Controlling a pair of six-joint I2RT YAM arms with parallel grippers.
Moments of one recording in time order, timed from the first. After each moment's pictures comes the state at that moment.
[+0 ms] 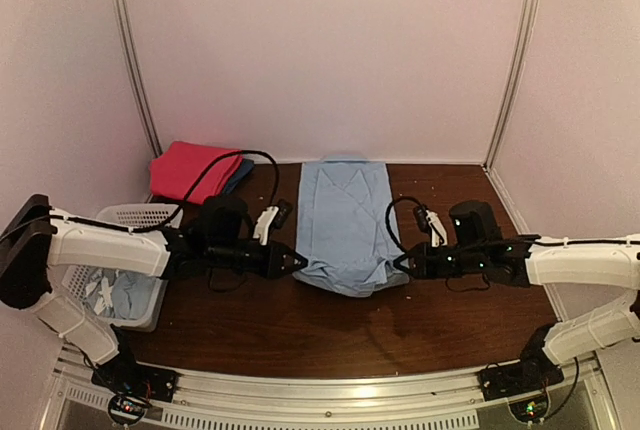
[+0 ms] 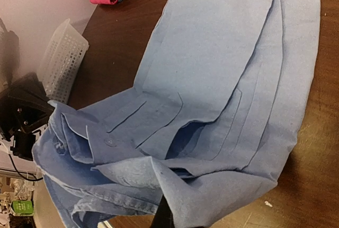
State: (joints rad) left arm -0.88 1.46 0.72 0.21 0.35 -0.54; right arm 0.71 1.18 0.54 0.03 -0.26 0.67
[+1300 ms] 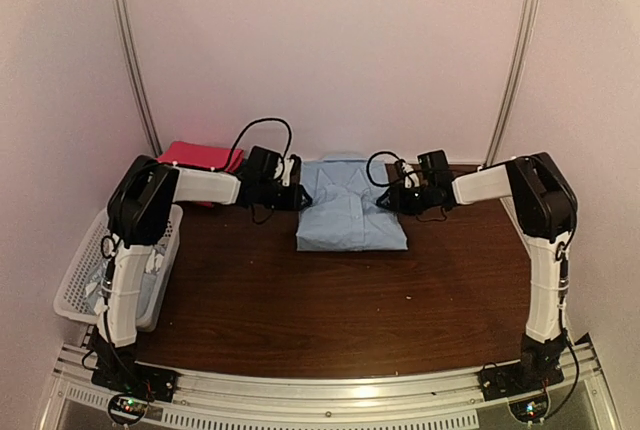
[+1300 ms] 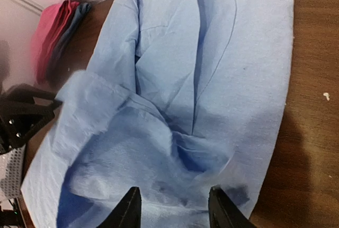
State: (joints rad) left arm -0.53 2.30 1.62 0.01 0.30 -0.32; right arm 0.31 2.15 1.38 0.07 -0.46 0.39
